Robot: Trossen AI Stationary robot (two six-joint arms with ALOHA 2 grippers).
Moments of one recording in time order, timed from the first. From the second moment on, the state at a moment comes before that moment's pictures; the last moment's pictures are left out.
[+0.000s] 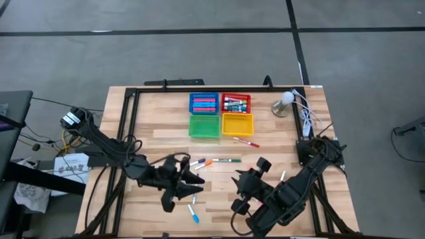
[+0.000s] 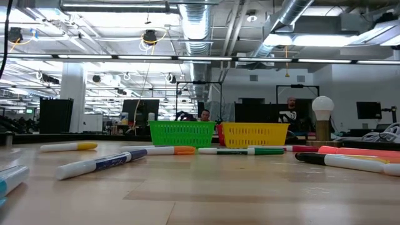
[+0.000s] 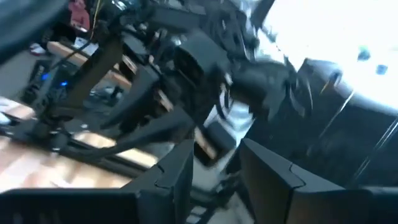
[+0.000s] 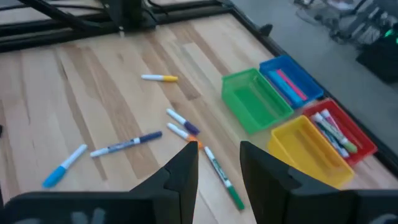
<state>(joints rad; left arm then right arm) -0.65 1.42 0.92 0.69 -0.44 -0.41 0.74 2.01 2.18 -1.57 0.92 1.06</state>
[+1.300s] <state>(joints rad) -0.57 1.32 1.02 -0.17 -0.65 -0.58 0.24 1.31 0.93 -0.60 0.11 0.68</state>
